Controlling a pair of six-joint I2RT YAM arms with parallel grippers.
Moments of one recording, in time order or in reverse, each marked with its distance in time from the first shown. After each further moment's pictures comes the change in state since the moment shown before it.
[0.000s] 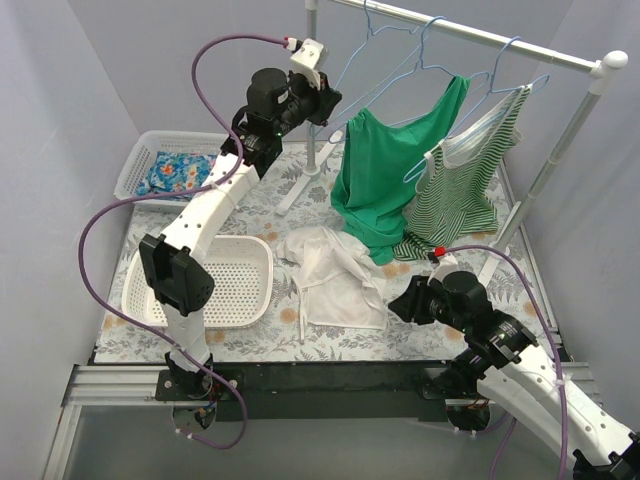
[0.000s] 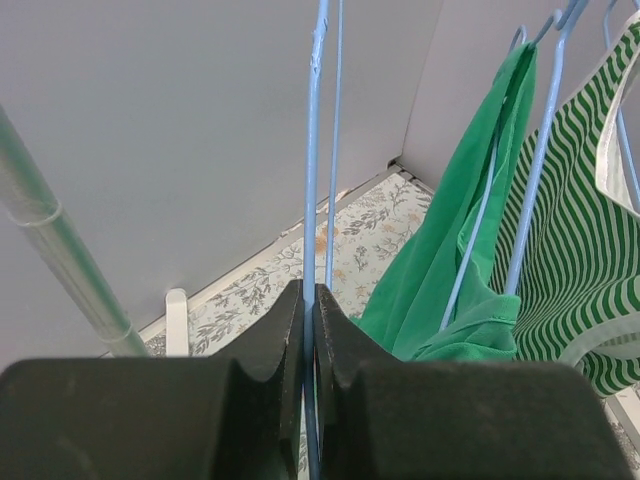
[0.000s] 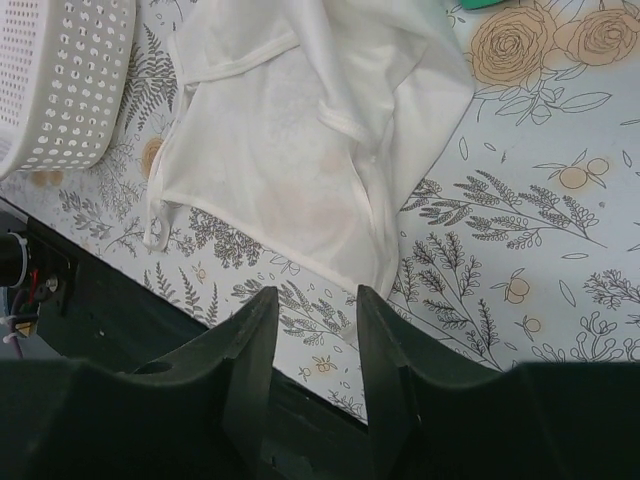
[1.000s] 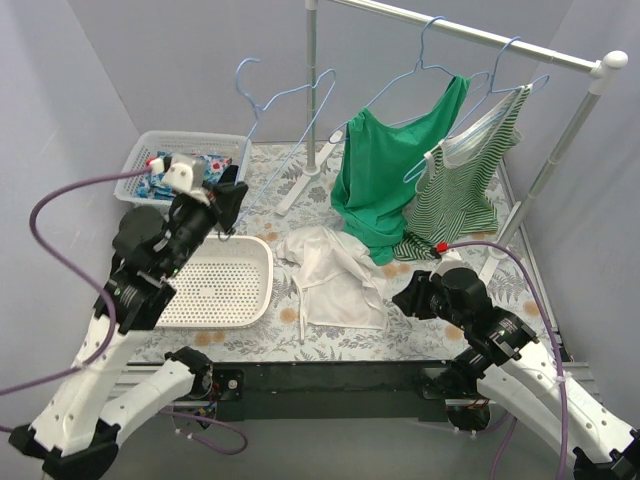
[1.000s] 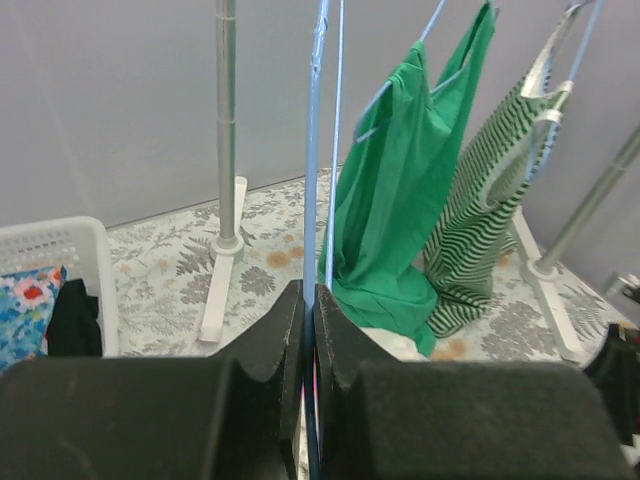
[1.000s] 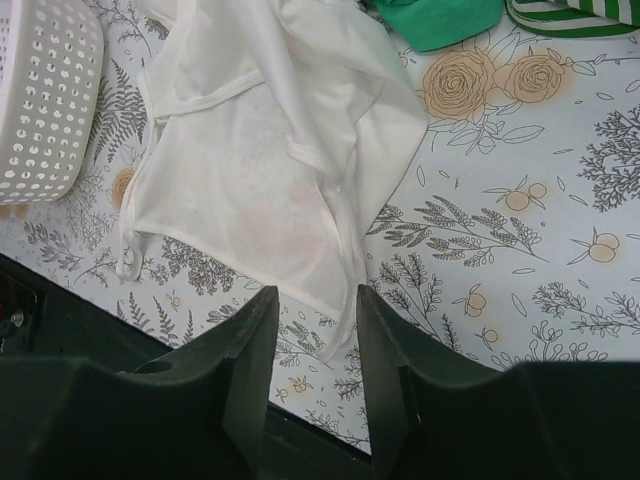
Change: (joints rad) left arm 0.000 -1.041 -0.872 -0.119 -0.237 -0.054; right arm 0.000 0.032 0.039 -0.009 0.094 -0.035
